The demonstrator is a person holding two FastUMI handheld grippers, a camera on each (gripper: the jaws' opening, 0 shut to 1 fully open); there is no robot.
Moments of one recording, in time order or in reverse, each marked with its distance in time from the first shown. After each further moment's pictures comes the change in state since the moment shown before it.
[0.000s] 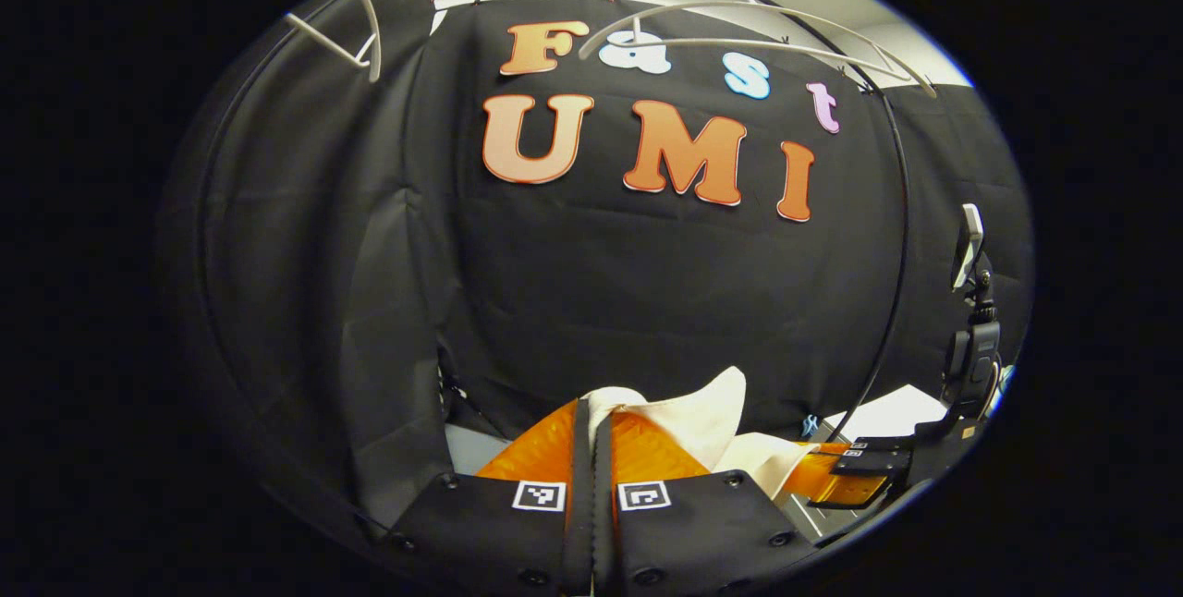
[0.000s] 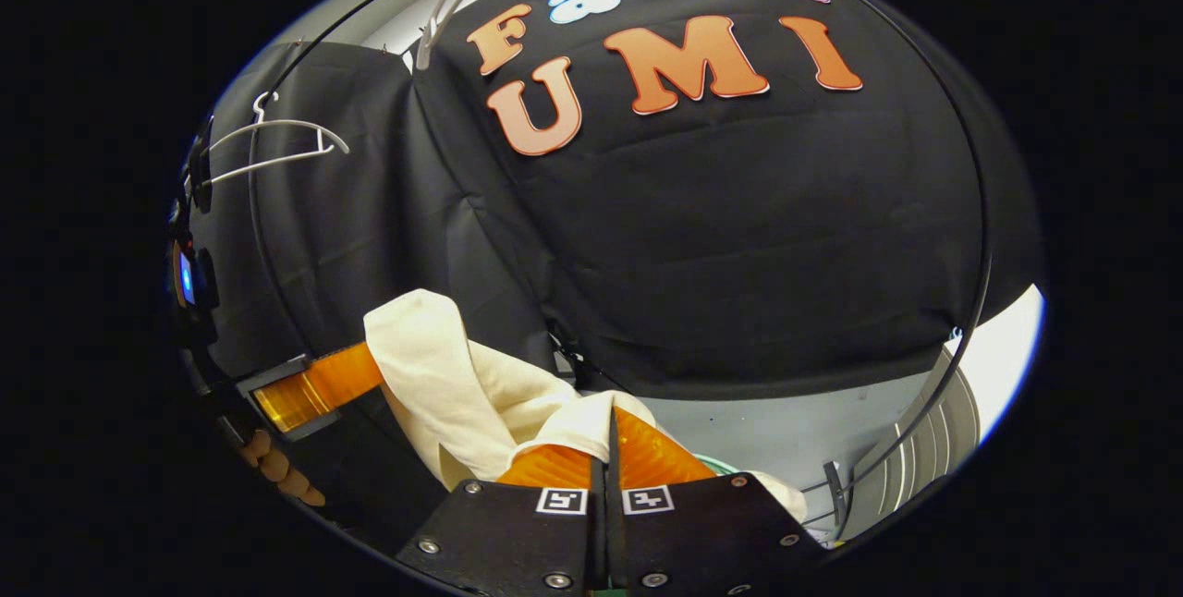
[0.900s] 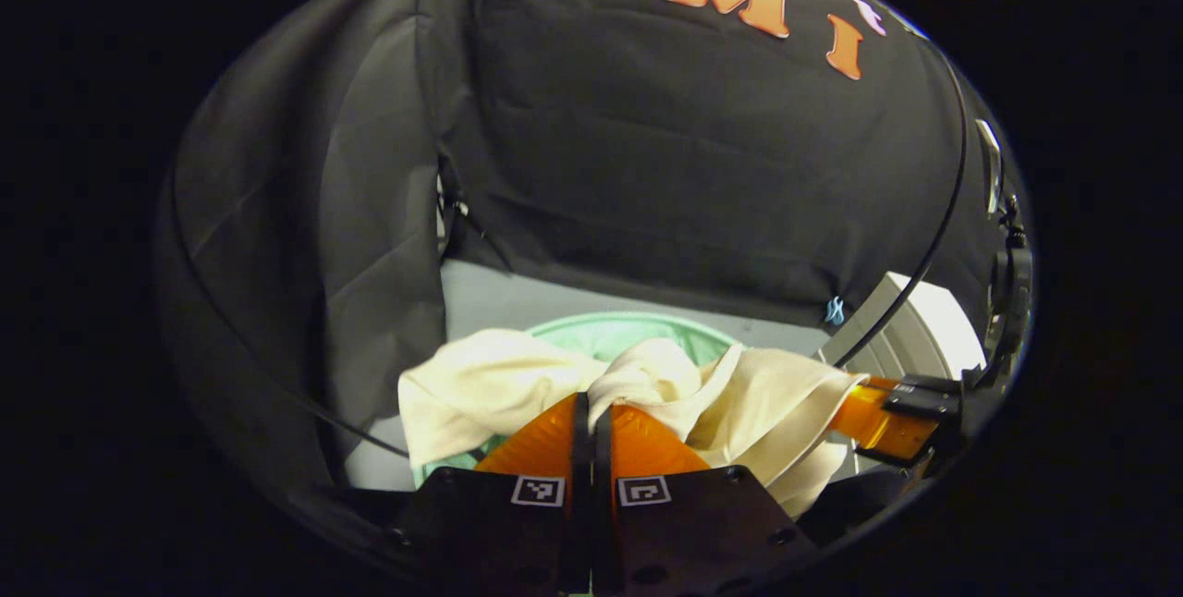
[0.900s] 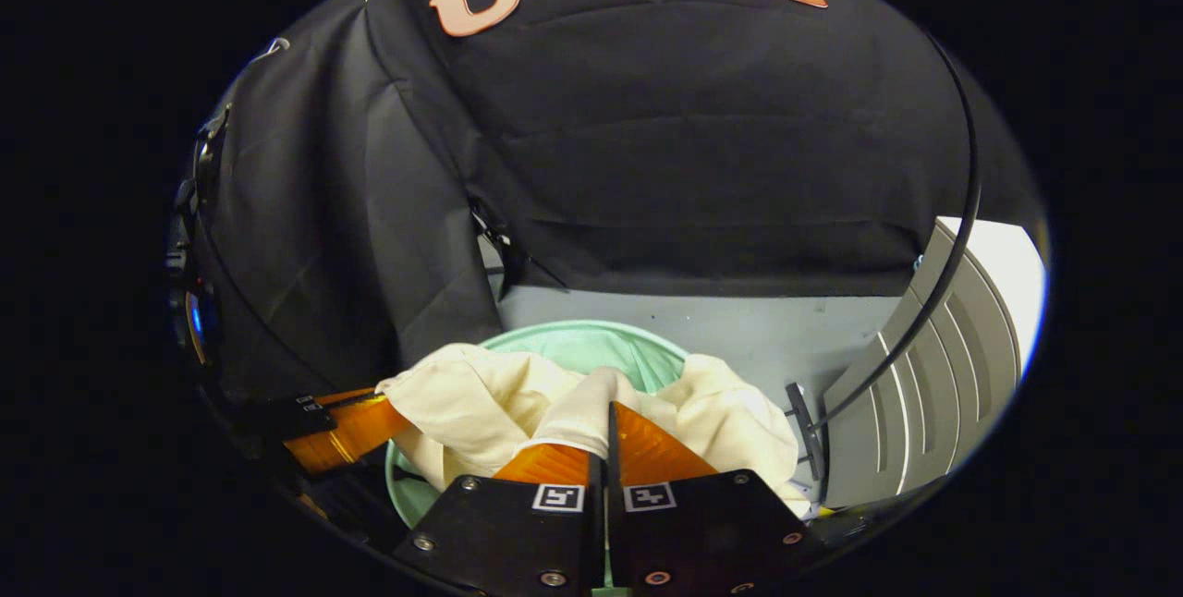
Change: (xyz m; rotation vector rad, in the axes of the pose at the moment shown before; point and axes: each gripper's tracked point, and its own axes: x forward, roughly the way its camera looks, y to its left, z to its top) left arm 0.029 0.032 -0.302 -0.069 0.547 0.085; right arm 0.054 -0.108 -0.225 -0.032 0.345 -0.185
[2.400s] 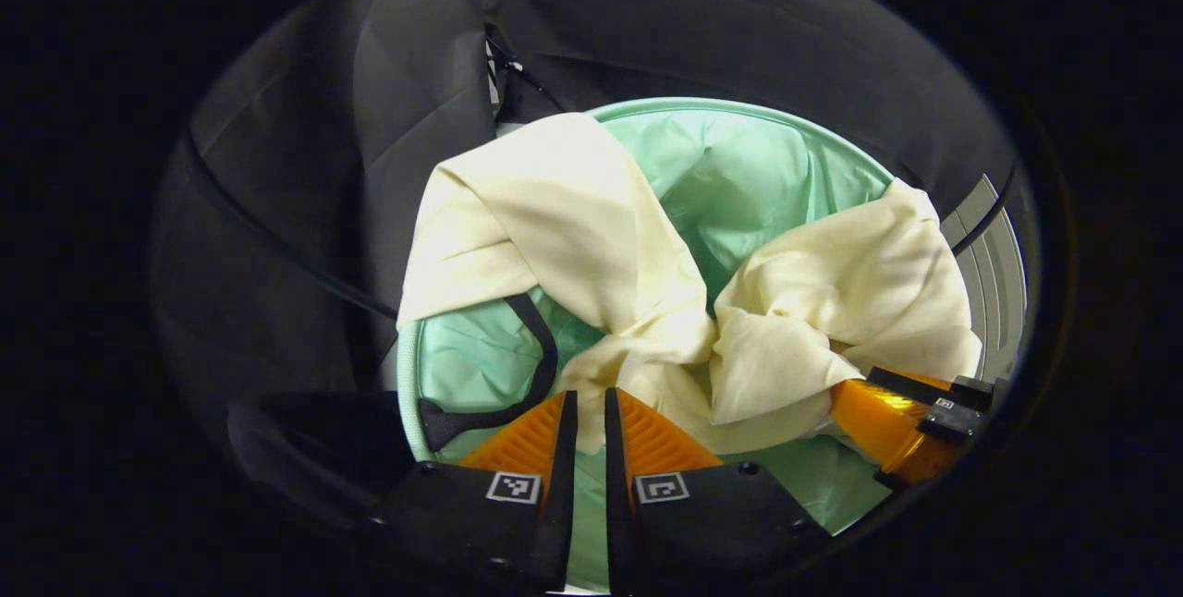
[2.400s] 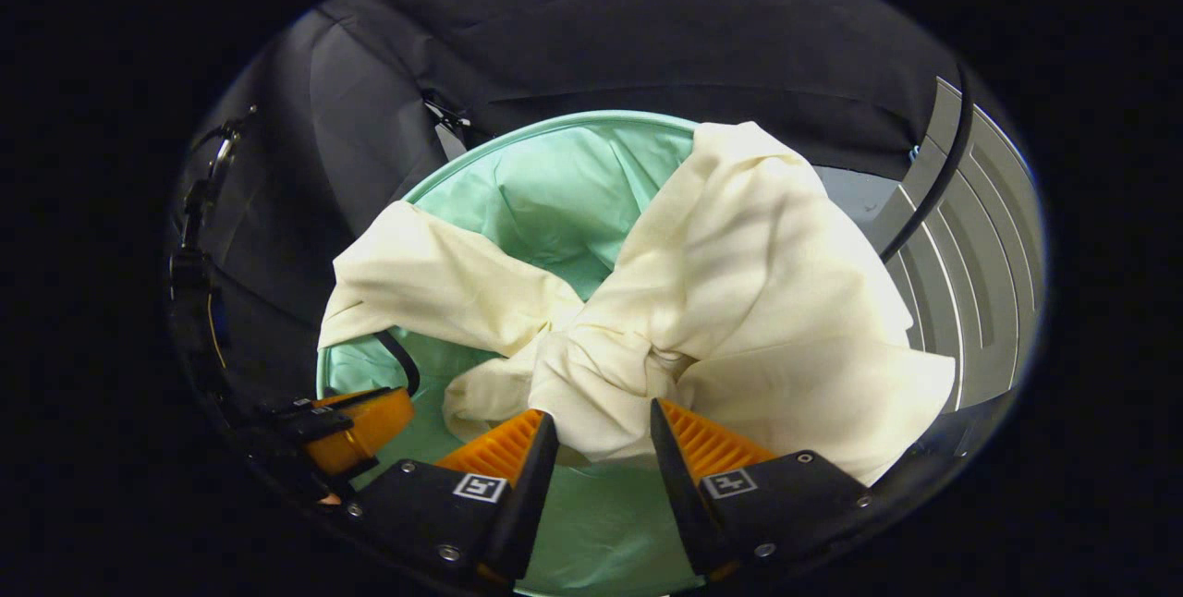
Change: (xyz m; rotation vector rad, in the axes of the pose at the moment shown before) left arm 0.028 0.058 -0.137 -0.014 0.365 0.197; right arm 0.042 0.006 -0.153 0.098 0.339 -0.053
